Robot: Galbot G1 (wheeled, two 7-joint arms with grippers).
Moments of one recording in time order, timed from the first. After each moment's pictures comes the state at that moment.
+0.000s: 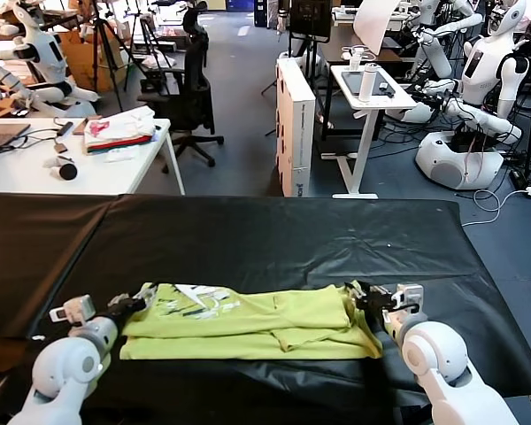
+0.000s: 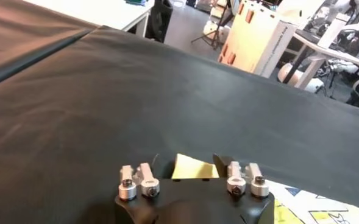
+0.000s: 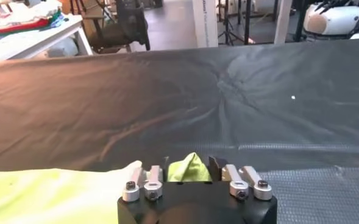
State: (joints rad) left arm 1.32 -1.15 -0.68 -1.88 -0.78 0.64 -0.10; right arm -1.19 1.08 0.41 1.91 0.68 -0.67 0.15
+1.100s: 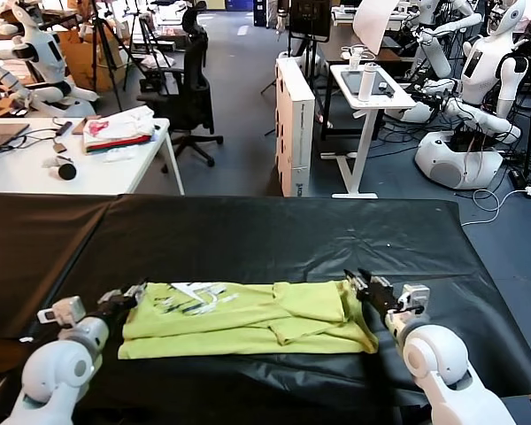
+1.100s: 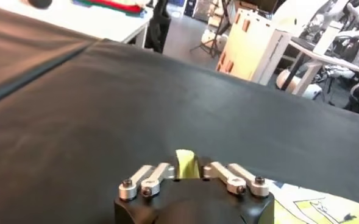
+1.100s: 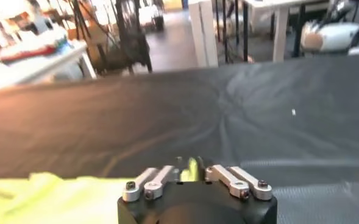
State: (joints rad) left arm 1.34 -1.11 -0.74 -1.89 -0.77 0.59 -0.10; right arm -1.24 1.06 0.44 1.94 0.66 -0.33 0.04
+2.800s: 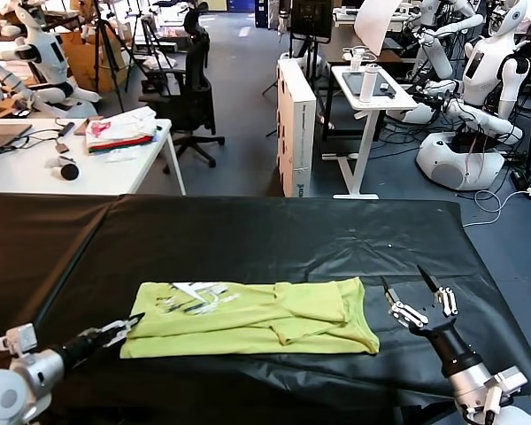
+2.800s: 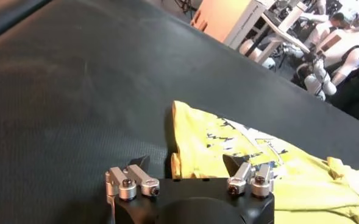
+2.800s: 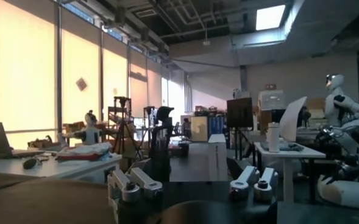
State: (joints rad) left arm 1.61 -0.93 -0.89 -1.94 -1.14 0.73 0.13; right arm -1.71 0.99 0.71 2.09 0.60 0.25 -0.16
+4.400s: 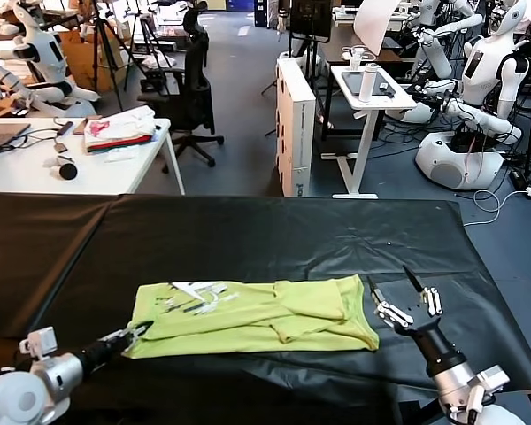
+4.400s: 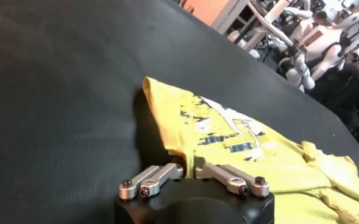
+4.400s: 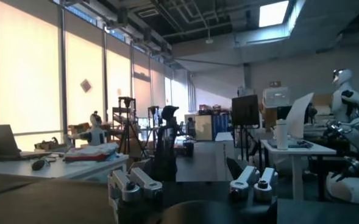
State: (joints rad) left arm 1.59 -0.98 -0.87 -1.98 -1.09 0.74 0.09; right arm -1.67 1.03 0.64 2.09 0.56 0.23 -0.14
